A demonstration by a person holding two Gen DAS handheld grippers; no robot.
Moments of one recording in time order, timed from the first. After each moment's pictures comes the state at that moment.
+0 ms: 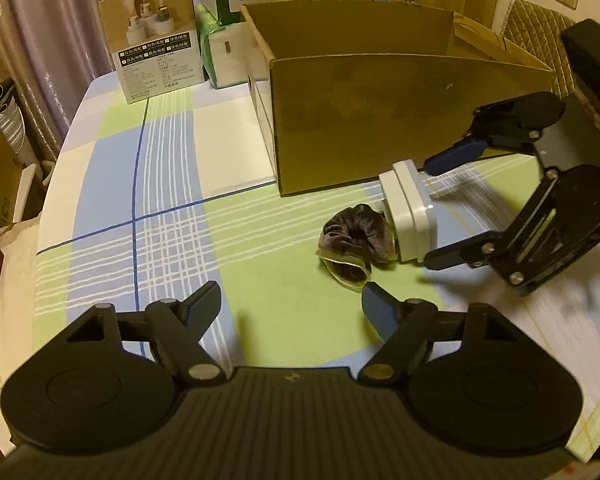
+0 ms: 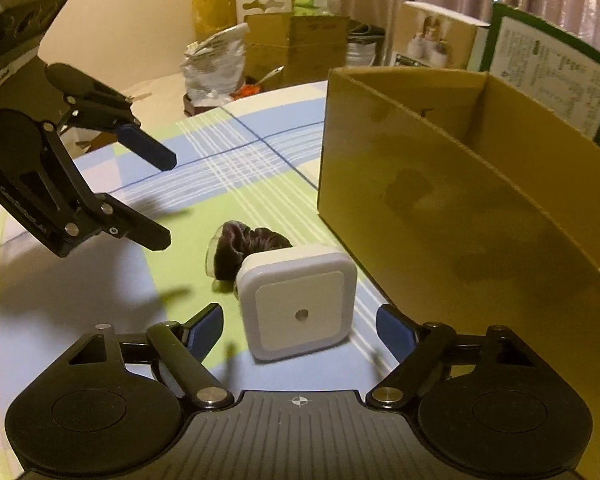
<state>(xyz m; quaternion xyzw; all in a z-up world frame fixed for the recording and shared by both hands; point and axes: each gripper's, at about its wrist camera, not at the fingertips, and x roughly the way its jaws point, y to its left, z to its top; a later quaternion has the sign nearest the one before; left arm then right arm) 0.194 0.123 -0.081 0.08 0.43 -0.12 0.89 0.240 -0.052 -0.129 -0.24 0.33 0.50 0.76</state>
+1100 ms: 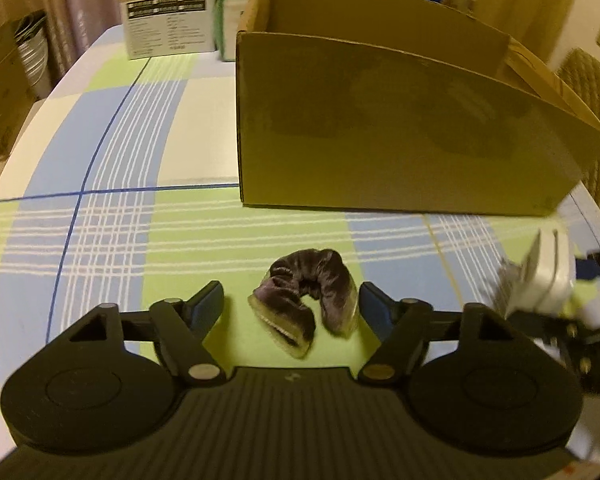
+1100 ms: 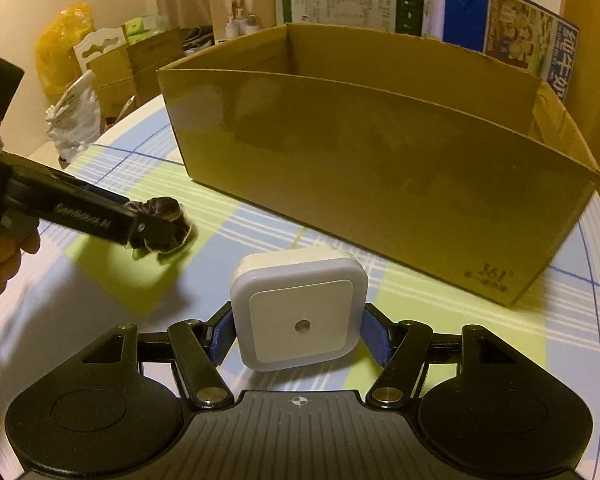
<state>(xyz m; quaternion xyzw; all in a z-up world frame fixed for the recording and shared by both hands) 0.237 0.075 -0.104 -0.02 0.46 -0.05 0.89 0.207 -0.145 -0.111 -0.11 0.40 0.30 0.86</state>
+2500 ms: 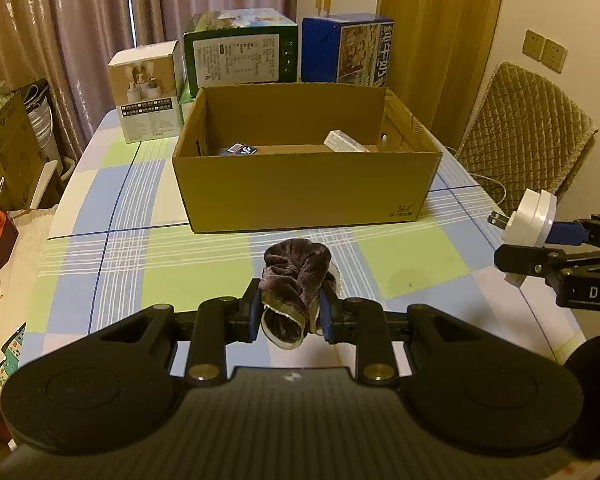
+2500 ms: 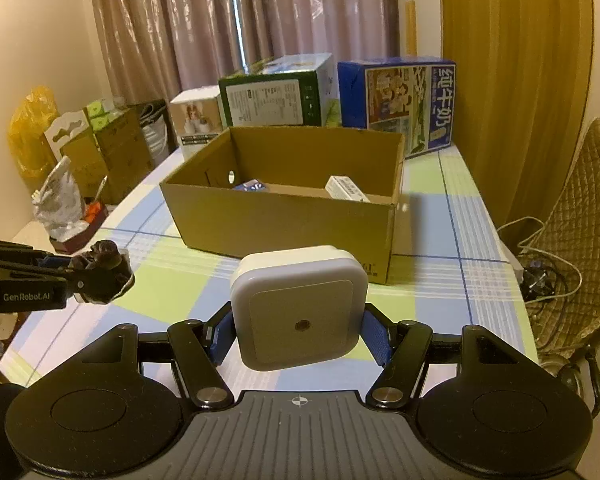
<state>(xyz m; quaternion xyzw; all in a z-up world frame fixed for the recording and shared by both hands) 0.090 -0.009 0.036 0.02 0.39 -0.07 0.92 0.102 -0.235 0.025 -0.03 0.35 0.23 0.91</state>
